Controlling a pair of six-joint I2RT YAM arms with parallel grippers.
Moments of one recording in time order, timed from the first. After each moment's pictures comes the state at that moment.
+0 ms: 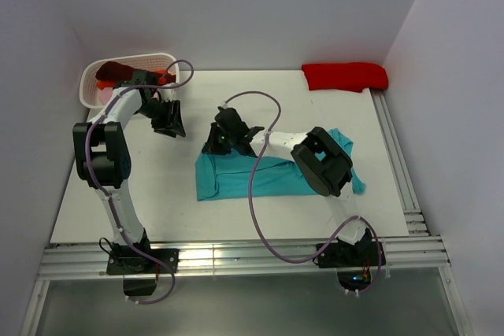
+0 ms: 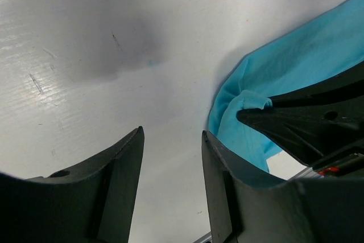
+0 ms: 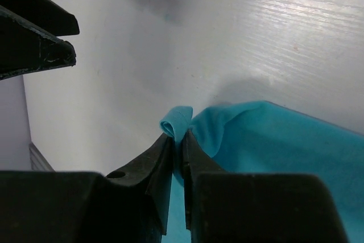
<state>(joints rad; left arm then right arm) -0.01 2.00 1.62 -0.92 0.50 0.09 0.80 2.14 1.46 0.00 -0.14 0.85</state>
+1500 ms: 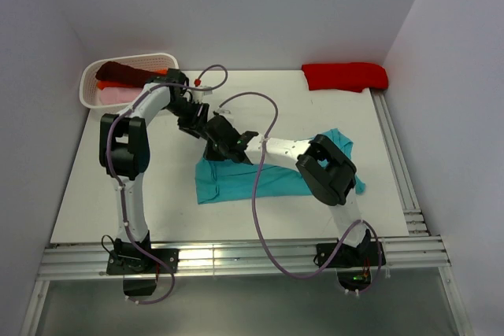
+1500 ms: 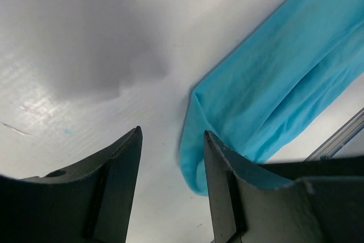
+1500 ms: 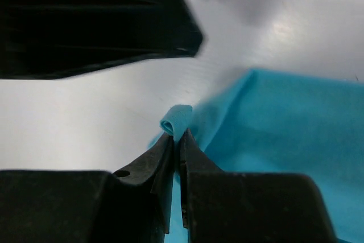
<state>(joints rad) -0.19 2.15 1.76 -0.98 0.54 0.19 0.91 2.05 1.43 -0.15 0.11 0.84</state>
